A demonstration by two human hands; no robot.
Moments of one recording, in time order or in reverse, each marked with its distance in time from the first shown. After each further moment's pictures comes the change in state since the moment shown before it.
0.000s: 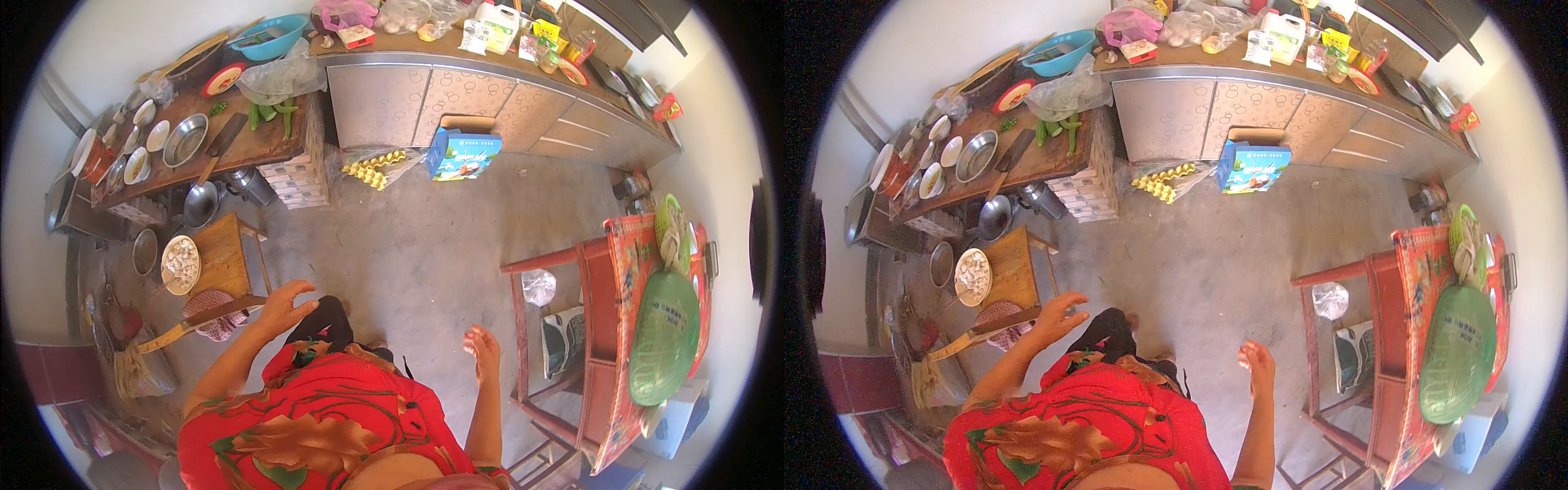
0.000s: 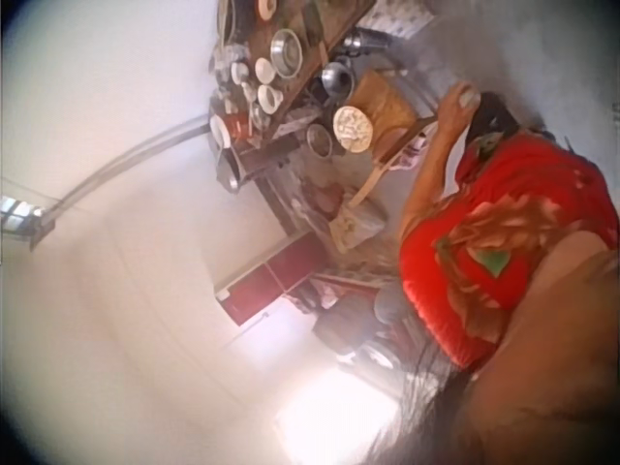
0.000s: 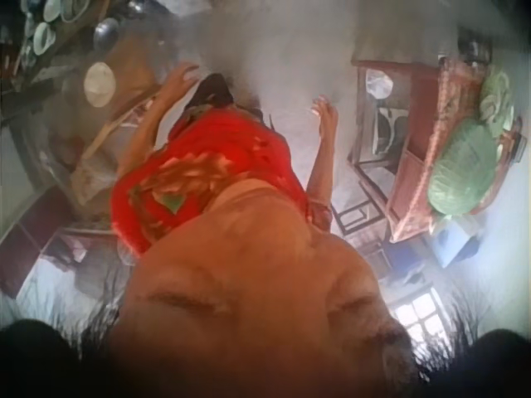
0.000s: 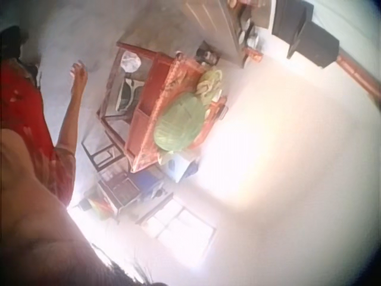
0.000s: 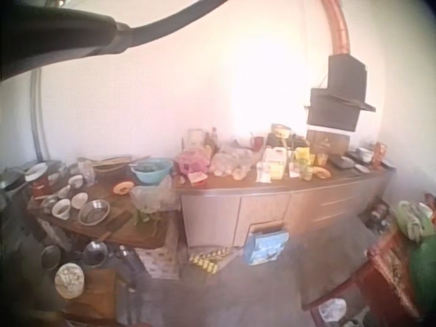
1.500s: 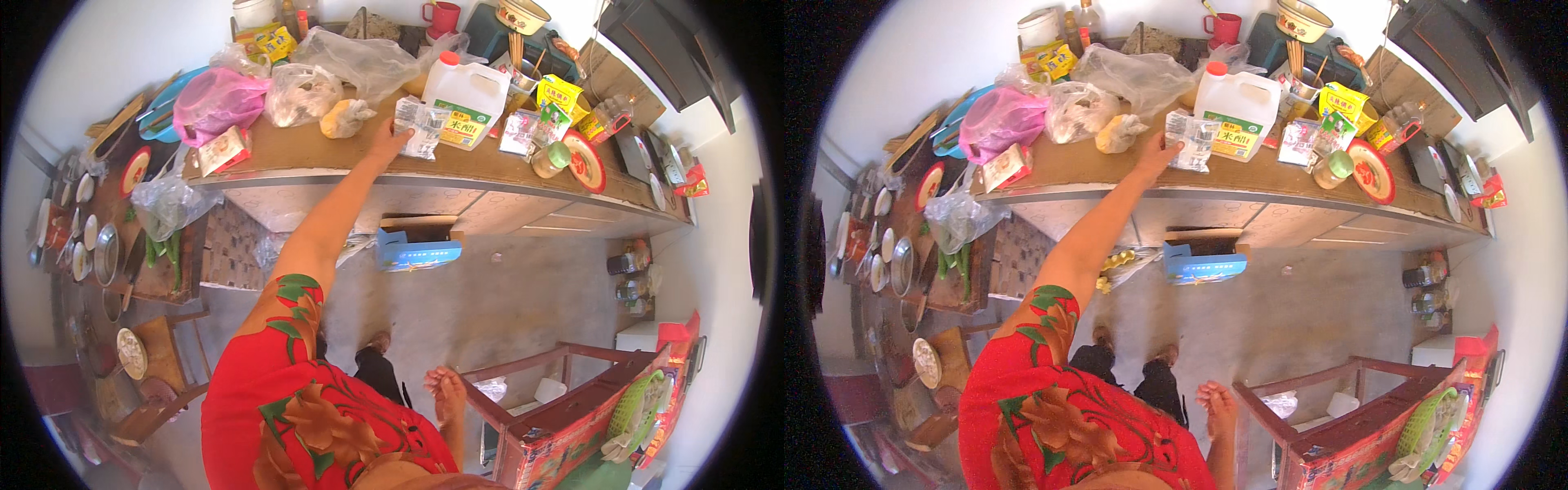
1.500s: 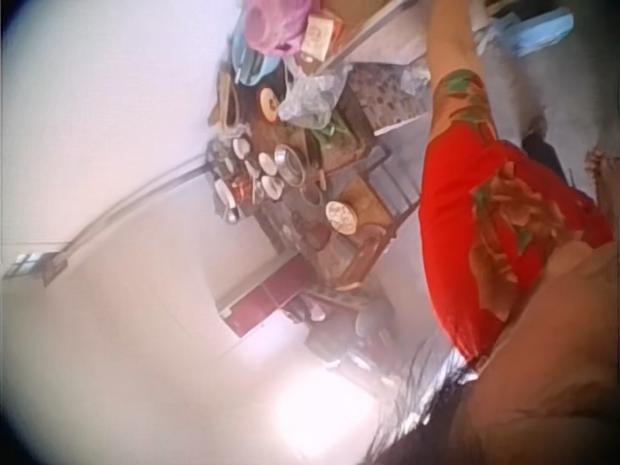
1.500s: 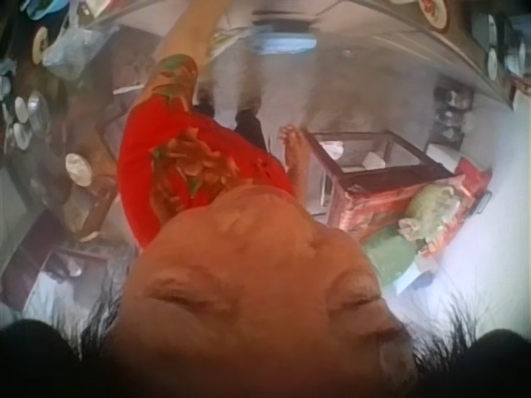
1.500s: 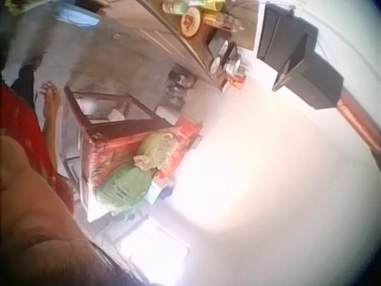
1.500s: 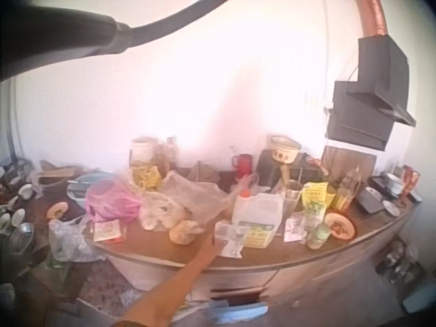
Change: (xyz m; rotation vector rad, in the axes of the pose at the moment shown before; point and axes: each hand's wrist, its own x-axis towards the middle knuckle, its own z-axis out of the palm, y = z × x) left_hand 0.945 0.154 0.085 -0.866 0.371 0.164; right_hand 0.448 -0.244 -0.038 0.322 -0.111 0.110
